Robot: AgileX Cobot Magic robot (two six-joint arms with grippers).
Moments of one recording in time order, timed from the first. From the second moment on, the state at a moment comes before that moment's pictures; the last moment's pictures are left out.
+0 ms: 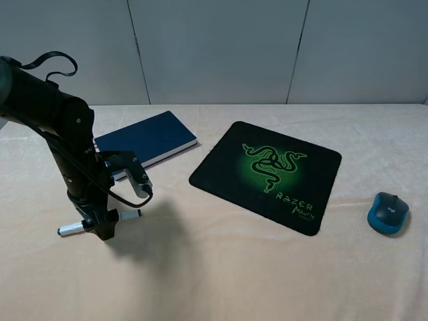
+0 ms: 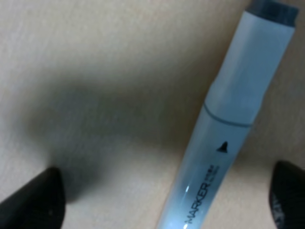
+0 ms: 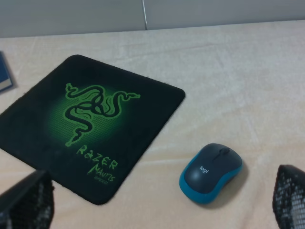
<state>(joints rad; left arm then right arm) -0.39 1.89 -0.89 0.12 0.59 0.57 0.04 -0.01 -0.50 0.09 1.03 0.00</state>
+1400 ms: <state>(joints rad) -0.39 1.68 -0.95 0.14 0.73 0.57 0.04 -0.01 -0.50 0.09 1.03 0.00</state>
